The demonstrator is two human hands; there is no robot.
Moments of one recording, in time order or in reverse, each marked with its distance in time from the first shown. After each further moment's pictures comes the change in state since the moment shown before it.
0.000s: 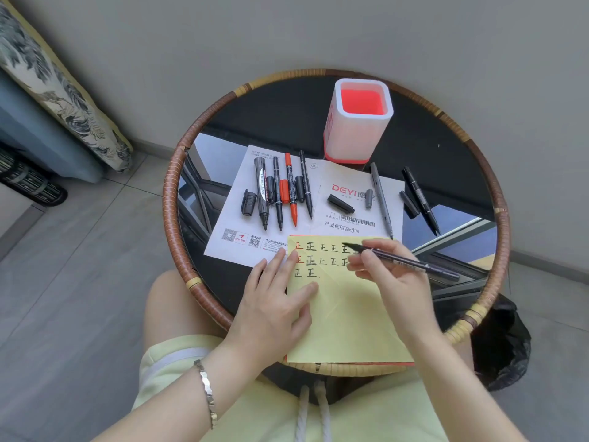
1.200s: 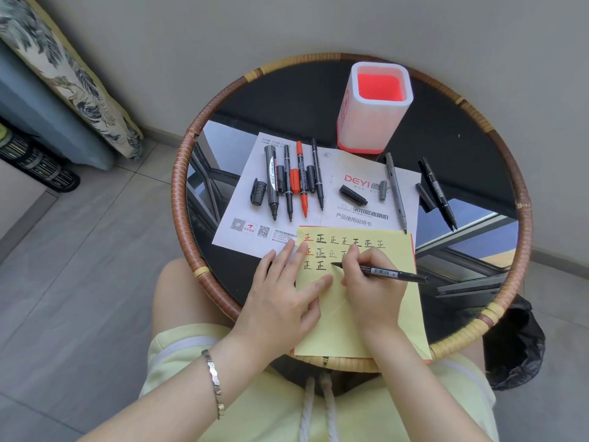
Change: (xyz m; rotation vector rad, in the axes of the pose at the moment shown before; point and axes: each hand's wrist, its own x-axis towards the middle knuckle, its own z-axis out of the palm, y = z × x) left_hand 0.000 0.000 -0.001 0.014 -0.042 -0.005; right_hand 0.008 0.054 0.042 -0.245 0.299 -0.300
